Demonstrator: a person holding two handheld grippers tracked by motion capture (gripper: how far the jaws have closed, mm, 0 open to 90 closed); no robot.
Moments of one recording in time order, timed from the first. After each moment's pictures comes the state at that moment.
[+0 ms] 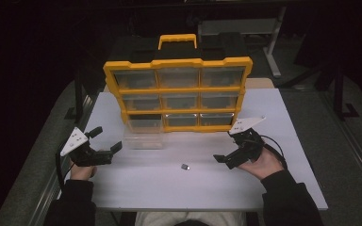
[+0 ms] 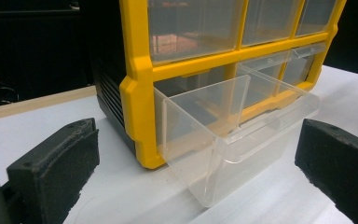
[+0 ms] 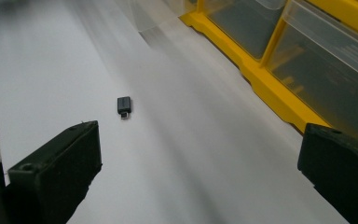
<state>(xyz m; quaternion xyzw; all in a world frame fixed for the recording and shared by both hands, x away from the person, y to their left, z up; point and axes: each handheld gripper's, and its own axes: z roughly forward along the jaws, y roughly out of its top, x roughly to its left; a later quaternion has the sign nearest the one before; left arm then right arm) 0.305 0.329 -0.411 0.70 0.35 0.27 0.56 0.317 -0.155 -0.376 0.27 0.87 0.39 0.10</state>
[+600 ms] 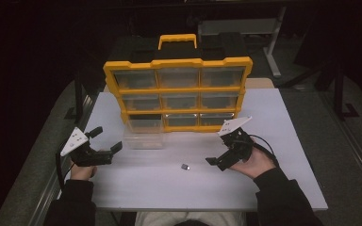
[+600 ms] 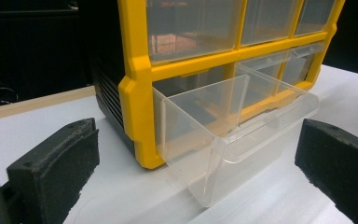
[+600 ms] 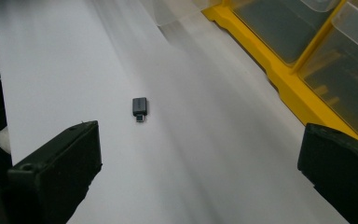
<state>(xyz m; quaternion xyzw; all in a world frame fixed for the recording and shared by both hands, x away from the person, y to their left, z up) 0.305 0.329 -0.411 0.70 0.35 0.27 0.56 0.321 -0.131 -0.379 0.25 0.89 0.37 0.09</state>
